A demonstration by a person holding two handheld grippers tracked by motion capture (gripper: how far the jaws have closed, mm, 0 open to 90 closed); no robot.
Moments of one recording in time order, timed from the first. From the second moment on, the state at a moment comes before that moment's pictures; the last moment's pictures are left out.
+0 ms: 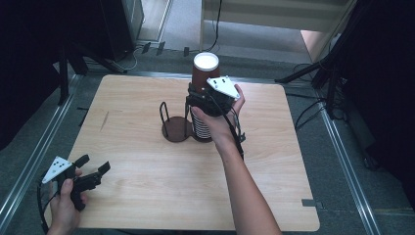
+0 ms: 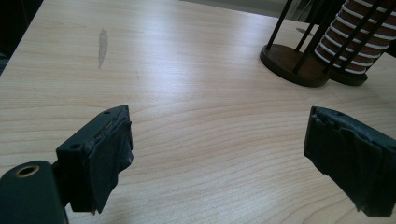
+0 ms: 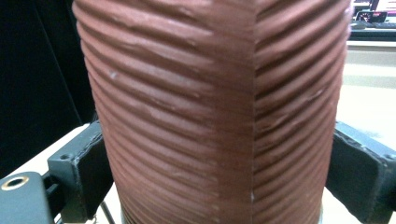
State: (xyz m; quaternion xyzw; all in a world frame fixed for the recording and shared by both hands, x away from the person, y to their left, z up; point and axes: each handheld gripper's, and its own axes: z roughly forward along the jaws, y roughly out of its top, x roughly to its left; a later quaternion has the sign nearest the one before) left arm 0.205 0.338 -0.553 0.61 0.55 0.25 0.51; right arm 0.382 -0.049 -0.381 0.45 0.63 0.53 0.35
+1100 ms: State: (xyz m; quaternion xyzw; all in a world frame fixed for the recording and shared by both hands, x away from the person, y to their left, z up) left arm 0.205 0.339 -0.553 0.61 0.55 0.26 0.51; right arm 0.376 -0.045 -0.334 0.42 0.59 0.58 0.37
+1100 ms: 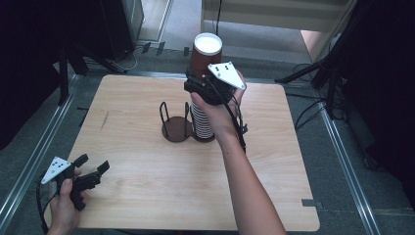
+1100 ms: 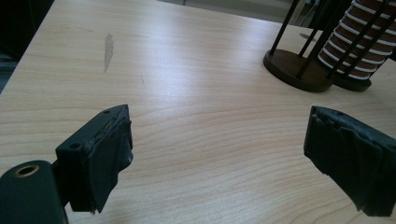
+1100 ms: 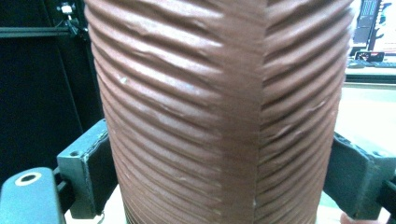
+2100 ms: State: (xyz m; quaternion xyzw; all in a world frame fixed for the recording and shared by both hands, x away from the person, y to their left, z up) left arm 0.204 0.340 -0.553 0.59 0.55 0.26 0.53; right arm 0.346 -0.093 -0.301 0.41 0.56 0.60 0.39
